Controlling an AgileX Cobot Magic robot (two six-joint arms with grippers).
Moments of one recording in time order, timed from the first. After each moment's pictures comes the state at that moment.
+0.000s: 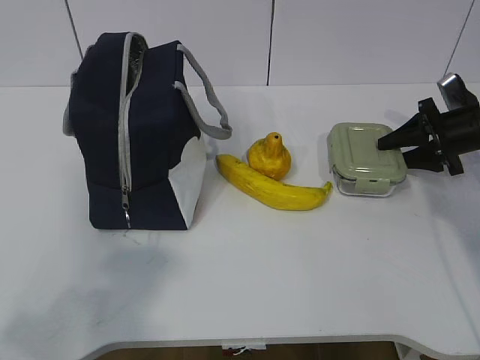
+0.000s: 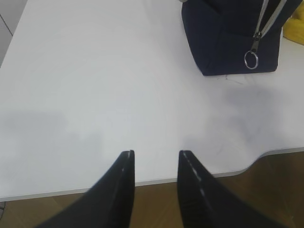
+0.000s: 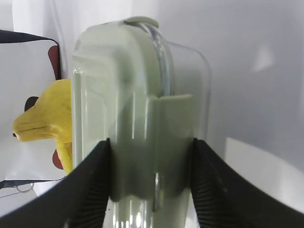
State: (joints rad) left arm -0.05 0.04 -0.53 -0.05 1.11 0.03; right arm -0.34 2.30 -1.62 1.09 1.19 -0.71
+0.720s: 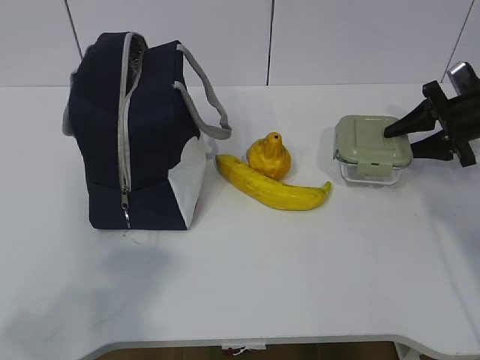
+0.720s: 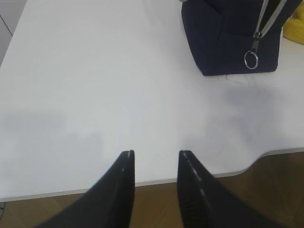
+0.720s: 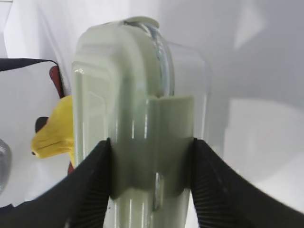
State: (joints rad) left arm -0.05 0.04 -0.53 -0.05 1.11 0.03; right arm -0.34 2.23 -1.62 1.05 1.17 -0.52
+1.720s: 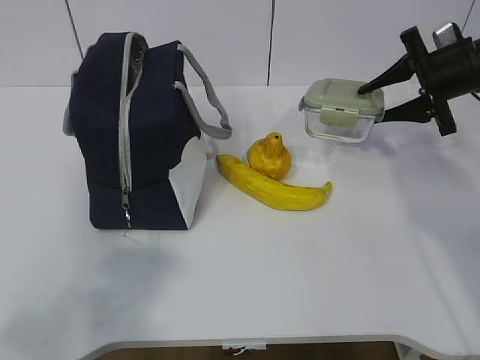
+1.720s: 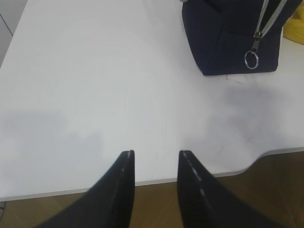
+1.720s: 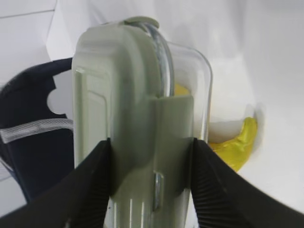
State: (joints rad) left arm -0.05 0.04 -0.53 -0.05 1.11 0.03; right arm -0.22 2.07 -1.62 1.06 1.19 -0.12
